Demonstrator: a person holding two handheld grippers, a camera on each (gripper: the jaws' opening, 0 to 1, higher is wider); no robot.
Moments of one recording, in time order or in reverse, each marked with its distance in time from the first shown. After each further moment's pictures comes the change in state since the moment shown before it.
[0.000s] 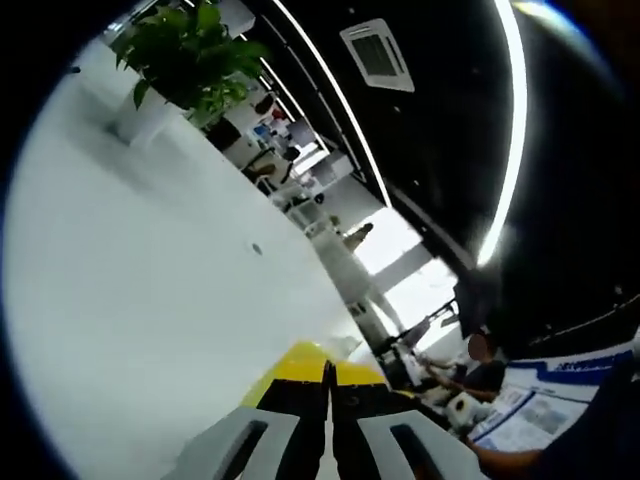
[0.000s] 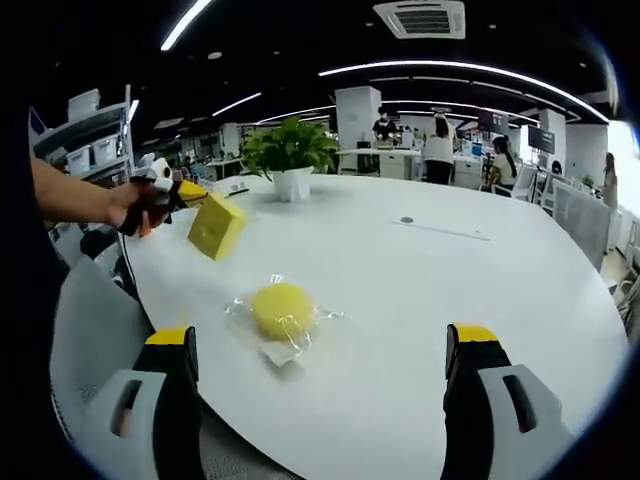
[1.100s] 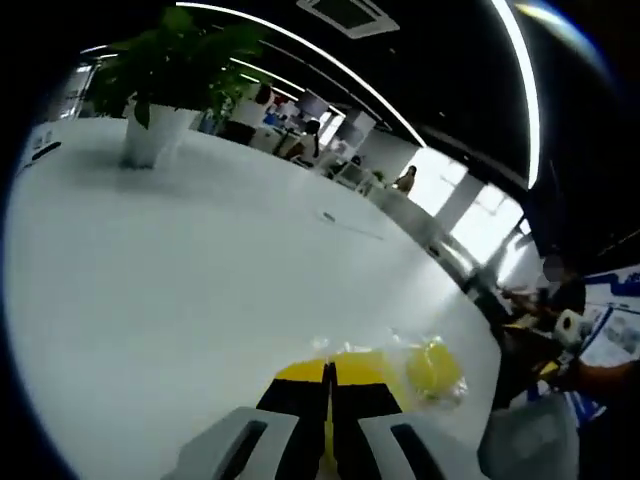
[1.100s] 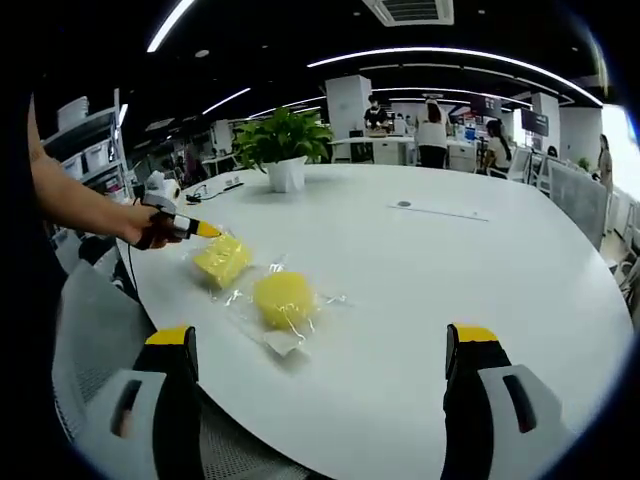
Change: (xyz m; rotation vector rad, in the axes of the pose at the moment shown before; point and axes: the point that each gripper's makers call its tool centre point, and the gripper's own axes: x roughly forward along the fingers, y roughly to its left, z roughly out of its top) left arm 0.000 0.116 -0.021 0.356 0.179 0.312; right arm 0.000 0.000 -0.011 0.054 0.039 -0.014
